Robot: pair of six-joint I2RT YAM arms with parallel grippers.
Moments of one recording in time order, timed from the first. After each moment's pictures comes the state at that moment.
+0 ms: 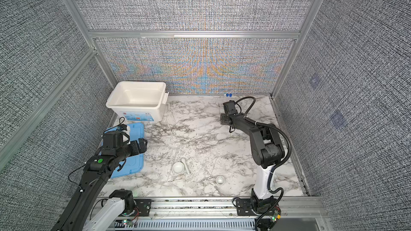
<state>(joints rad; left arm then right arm) -0.11 0.79 0.70 -0.70 0.06 -0.30 0.27 1.96 1.32 -0.27 0.25 0.30</state>
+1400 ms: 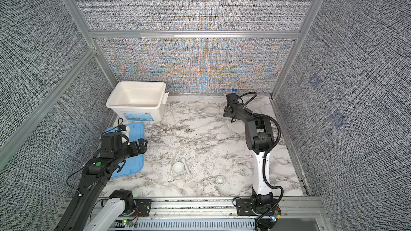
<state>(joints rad) -0.11 0.74 0.69 -0.70 0.08 -0.30 0.19 2.23 1.68 -0.46 0.26 0.36</state>
